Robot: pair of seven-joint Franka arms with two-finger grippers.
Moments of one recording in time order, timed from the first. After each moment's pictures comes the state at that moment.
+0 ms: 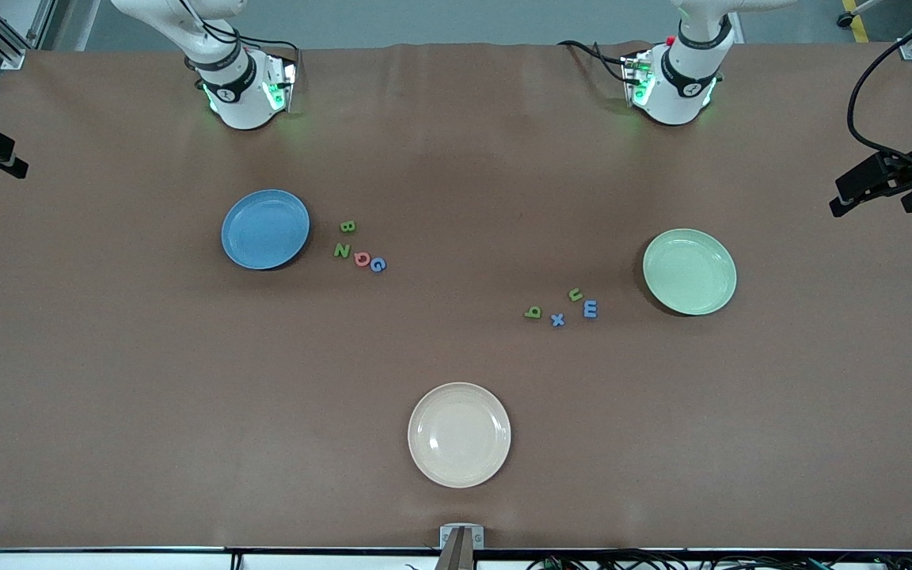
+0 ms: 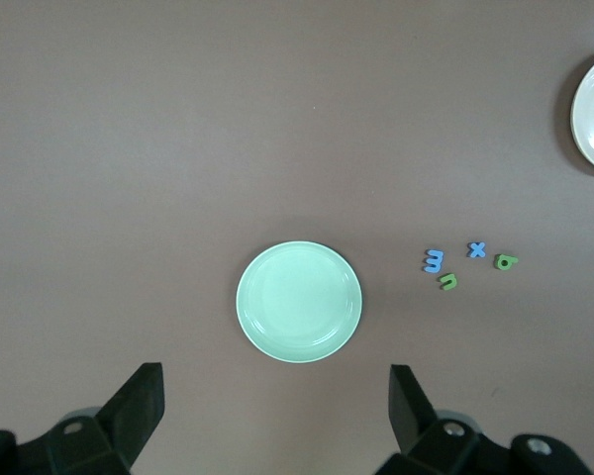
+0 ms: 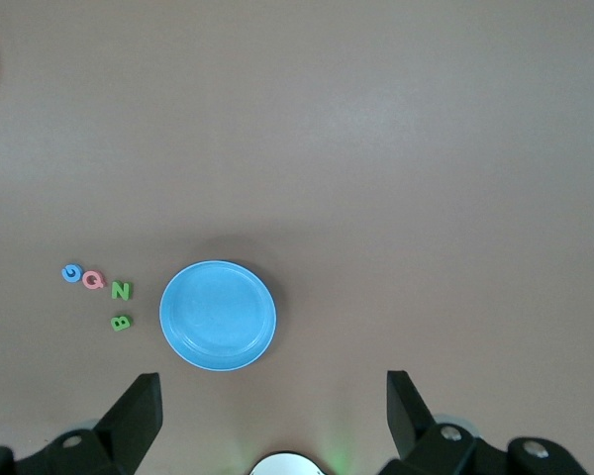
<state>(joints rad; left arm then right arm) 0.01 -0.01 -0.03 -1.54 -0.03 1.57 -0.08 -0.02 -0.06 -0.10 -1.52 0.02 1.40 -0.08</state>
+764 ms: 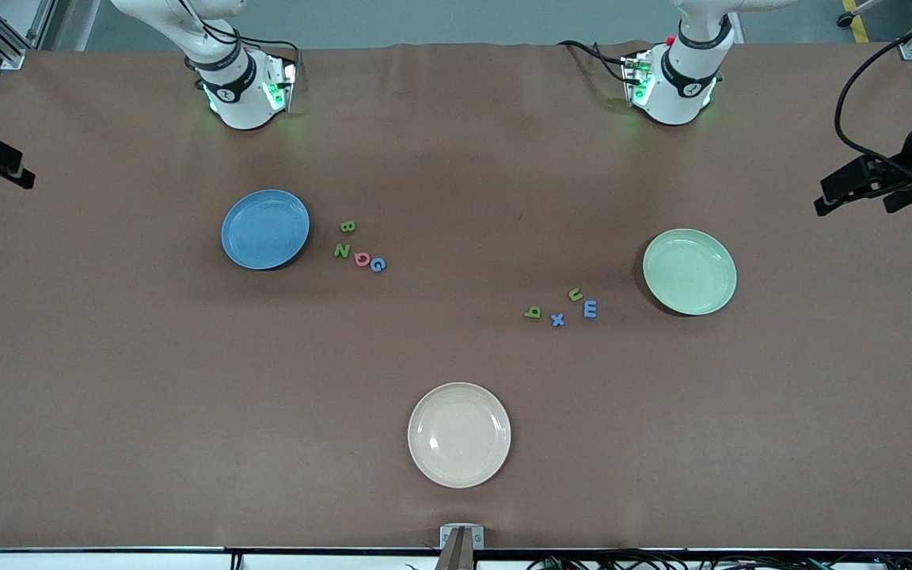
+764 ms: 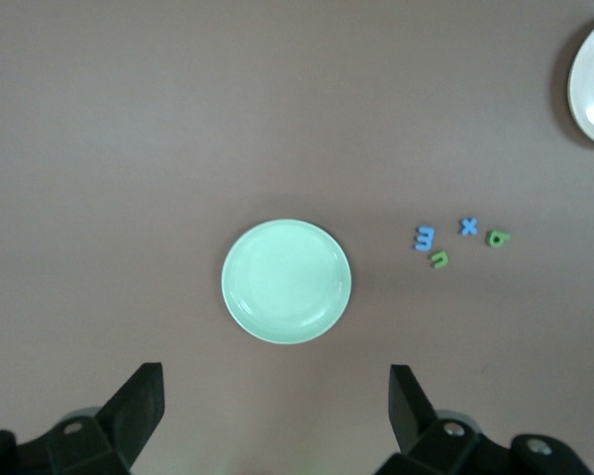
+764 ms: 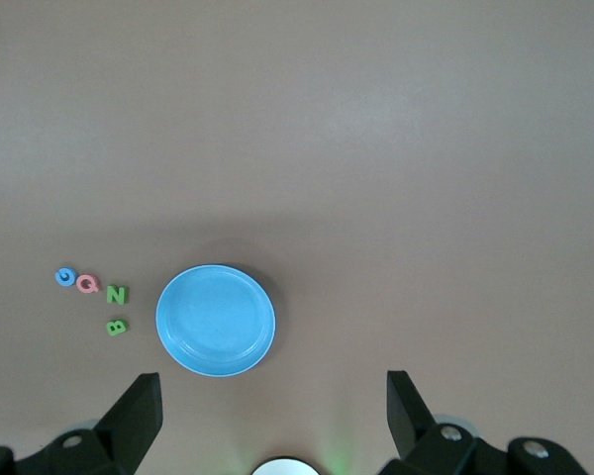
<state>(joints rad) 0.00 0.01 -0.03 -1.56 -0.06 1.54 -0.08 -0.02 -0.01 -0.10 -1.53 0.02 1.44 -0.08</state>
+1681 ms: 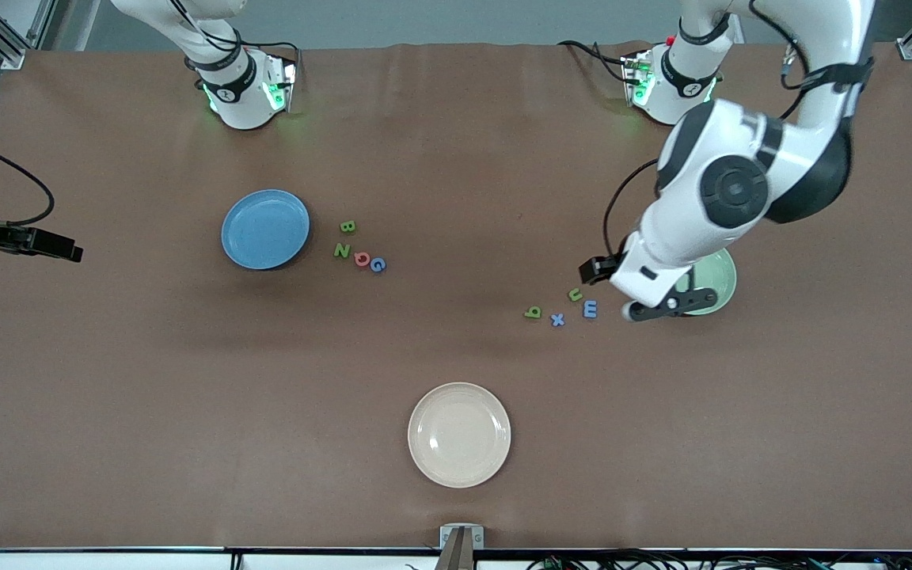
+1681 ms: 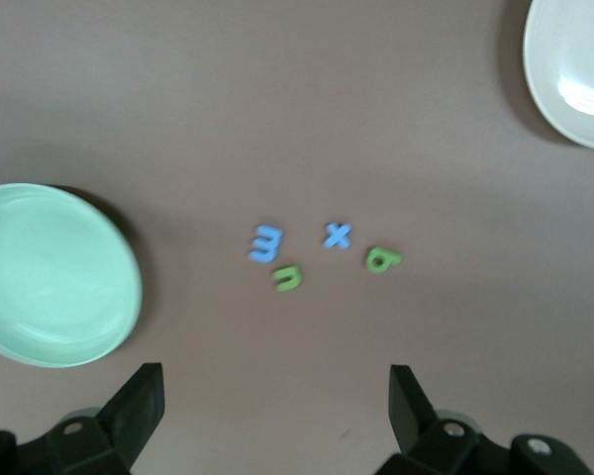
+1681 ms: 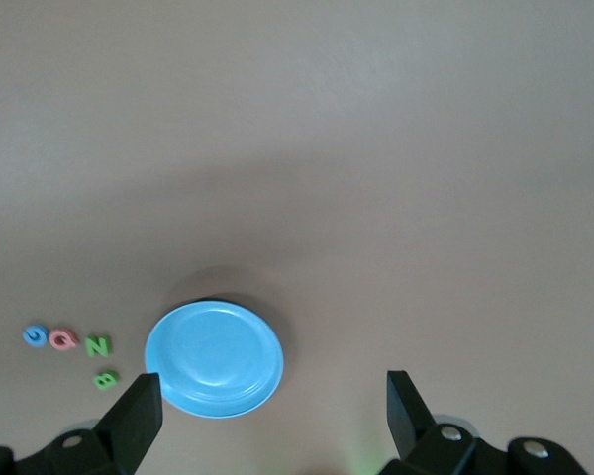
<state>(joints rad) -0.37 0.35 -0.09 -1.66 -0.06 1.92 -0.65 -0.02 0.17 -0.10 -1.55 0.02 1.52 0.13</state>
